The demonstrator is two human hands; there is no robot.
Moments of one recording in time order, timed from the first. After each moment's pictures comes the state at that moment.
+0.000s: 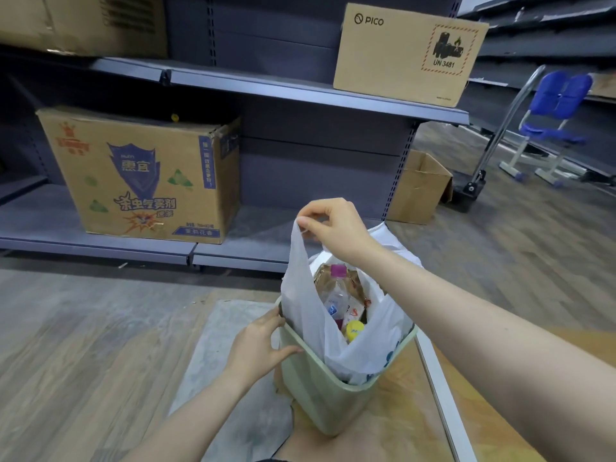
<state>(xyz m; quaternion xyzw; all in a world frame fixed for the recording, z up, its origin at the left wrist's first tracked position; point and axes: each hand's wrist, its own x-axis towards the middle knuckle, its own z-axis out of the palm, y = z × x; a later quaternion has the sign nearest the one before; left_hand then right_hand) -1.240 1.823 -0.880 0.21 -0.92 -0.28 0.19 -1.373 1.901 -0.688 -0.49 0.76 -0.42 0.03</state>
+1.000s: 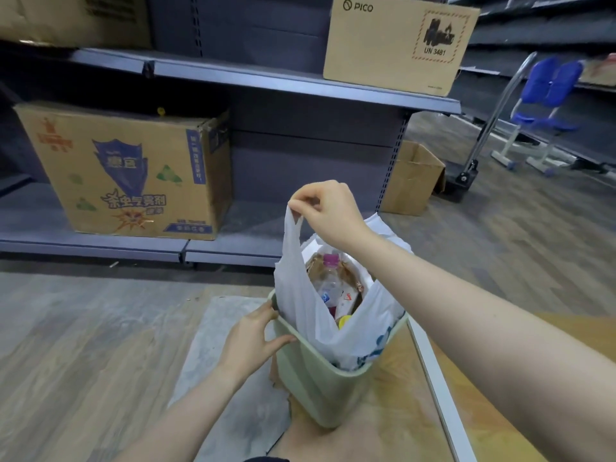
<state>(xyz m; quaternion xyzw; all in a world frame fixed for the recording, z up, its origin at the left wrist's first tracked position) -1.244 1.818 -0.880 0.23 -0.92 -0.28 0.18 -1.373 1.899 -0.676 -0.49 0.79 -0.38 -0.05</state>
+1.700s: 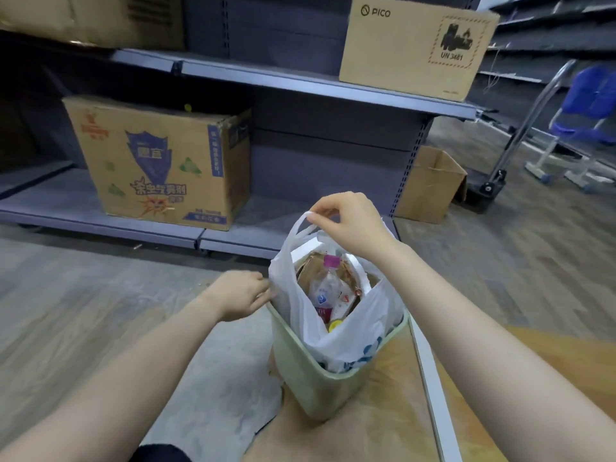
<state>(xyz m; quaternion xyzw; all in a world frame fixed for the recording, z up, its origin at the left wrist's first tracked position) -1.250 1.786 -0.823 0.10 -0.99 0.07 0.04 -1.383 1.947 -0.680 -0.54 0.79 -0.28 -0.05</state>
